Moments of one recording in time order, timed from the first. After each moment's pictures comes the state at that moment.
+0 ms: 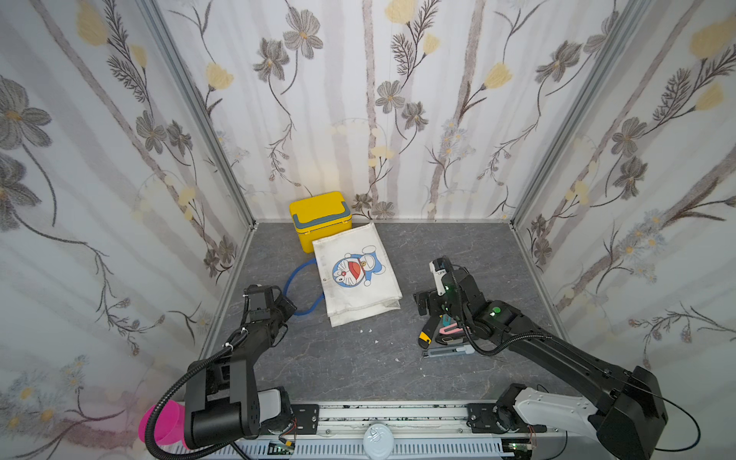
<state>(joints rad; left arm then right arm) 0.15 1.24 0.46 0.02 0.18 -0.69 0.76 1.17 0.86 -0.36 0.22 0.30</state>
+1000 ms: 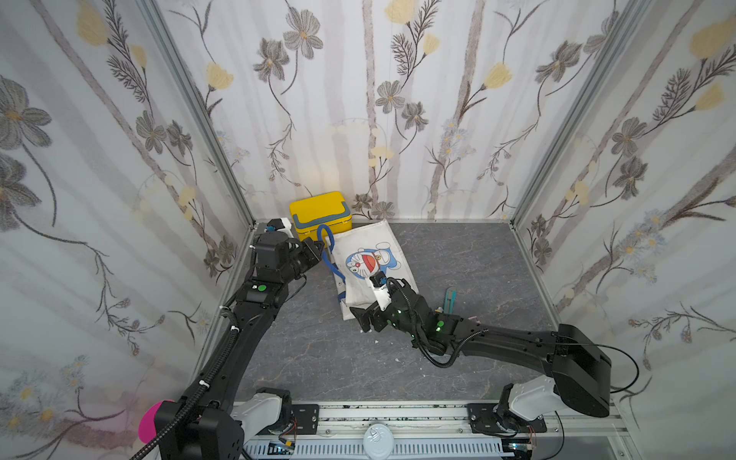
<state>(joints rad) -0.17 1.14 1.03 -0.22 0.31 -0.78 1.07 1.51 0.90 0.25 0.16 0.24</state>
